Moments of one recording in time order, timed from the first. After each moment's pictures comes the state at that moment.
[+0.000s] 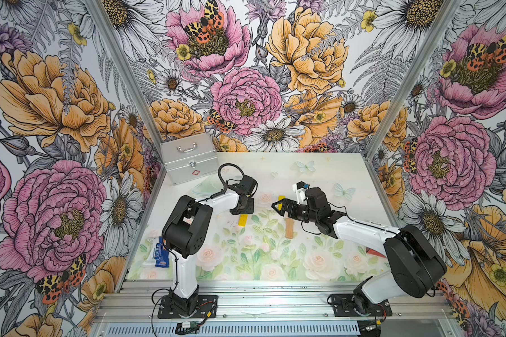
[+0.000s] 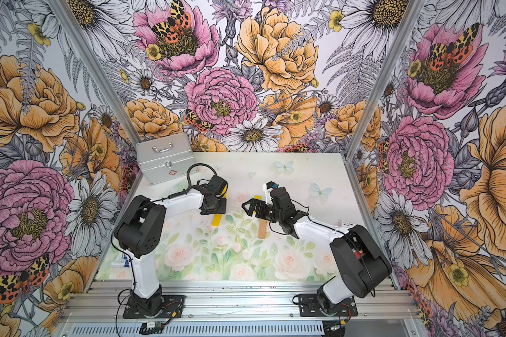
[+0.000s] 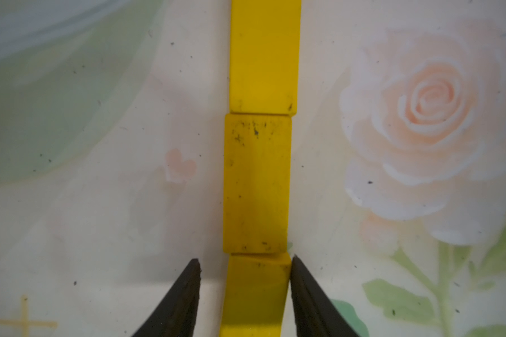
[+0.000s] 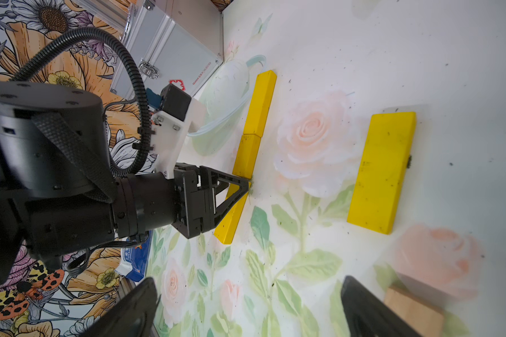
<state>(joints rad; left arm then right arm) -0.50 1.94 1.28 -0.59 -0.15 -0.45 0.53 1.51 0.76 0.17 -0.37 0.75</state>
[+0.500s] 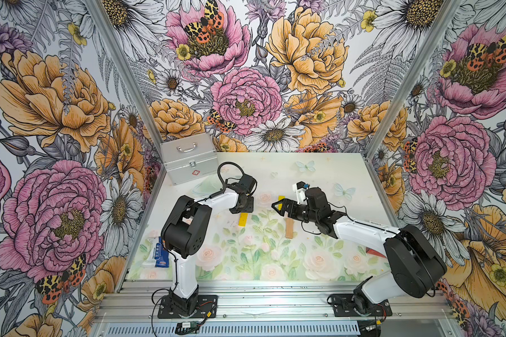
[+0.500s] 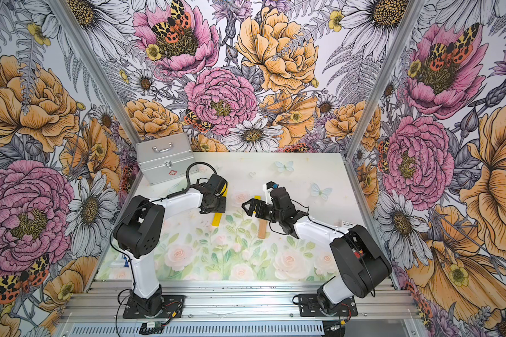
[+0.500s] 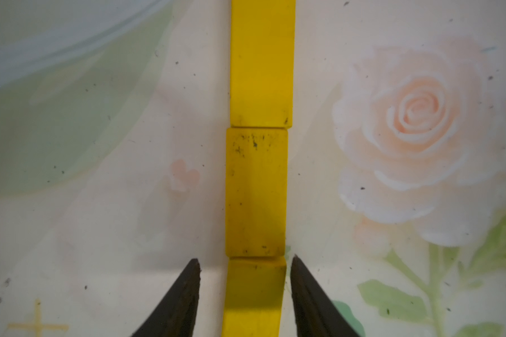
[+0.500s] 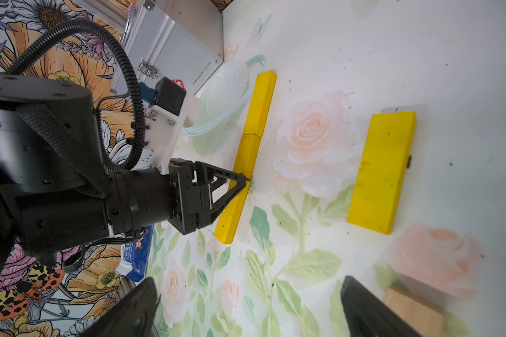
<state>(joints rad) -0.50 1.91 1.26 -0.58 -0.15 -0.43 0.53 1.51 0.76 0.17 -0.37 0.75</state>
